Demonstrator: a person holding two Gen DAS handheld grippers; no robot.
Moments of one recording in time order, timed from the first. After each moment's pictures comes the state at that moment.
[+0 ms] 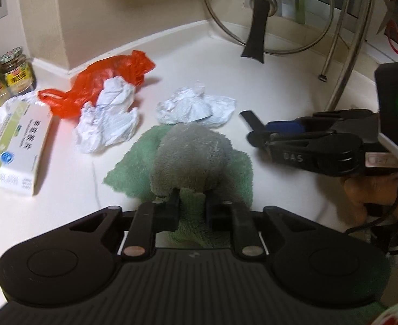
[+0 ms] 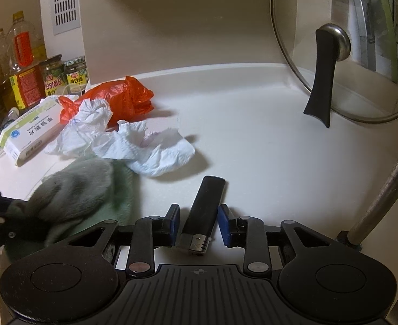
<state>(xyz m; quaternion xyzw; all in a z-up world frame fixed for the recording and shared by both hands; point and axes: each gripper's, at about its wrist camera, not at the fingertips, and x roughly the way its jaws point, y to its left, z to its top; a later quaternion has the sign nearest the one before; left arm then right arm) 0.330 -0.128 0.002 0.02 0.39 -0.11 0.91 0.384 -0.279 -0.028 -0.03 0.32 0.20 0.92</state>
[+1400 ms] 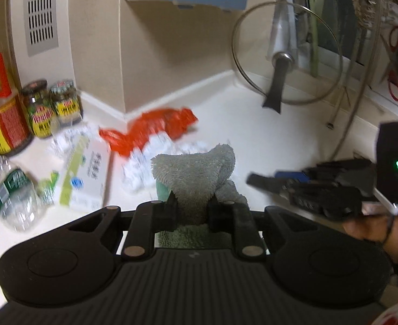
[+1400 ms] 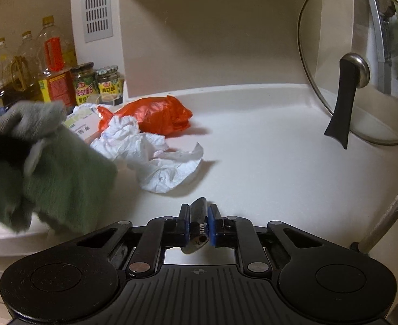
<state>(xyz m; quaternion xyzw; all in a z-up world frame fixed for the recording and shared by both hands) 0.288 -0.077 0.067 -0.01 0.33 -0.08 0.94 0.356 -0.258 -0.004 -0.04 0.31 0.25 0.92</state>
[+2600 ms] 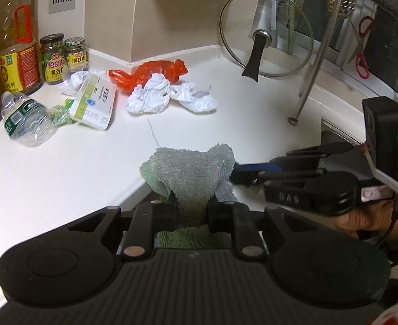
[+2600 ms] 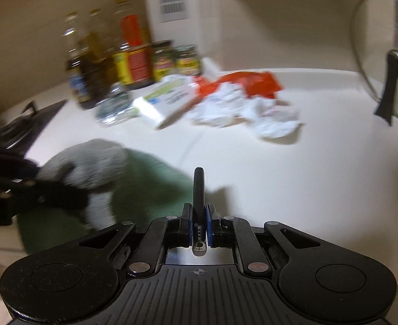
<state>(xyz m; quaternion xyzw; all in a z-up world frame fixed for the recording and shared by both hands) 0.166 -0.044 0.046 -0.05 0.36 -0.12 0.93 0.229 -0.195 0.004 -0.04 0.34 0.35 0.87</state>
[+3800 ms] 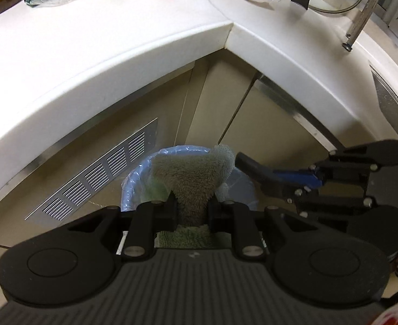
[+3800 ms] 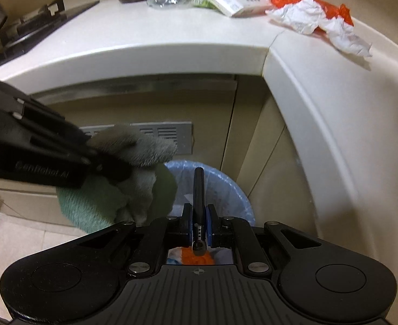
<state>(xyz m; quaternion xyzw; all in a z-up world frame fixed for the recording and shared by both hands) 0.148 -0.009 -0.084 -0.08 0.49 -0.06 0.87 0.166 -0.134 -0.101 -0.16 0.42 0.34 0.83</state>
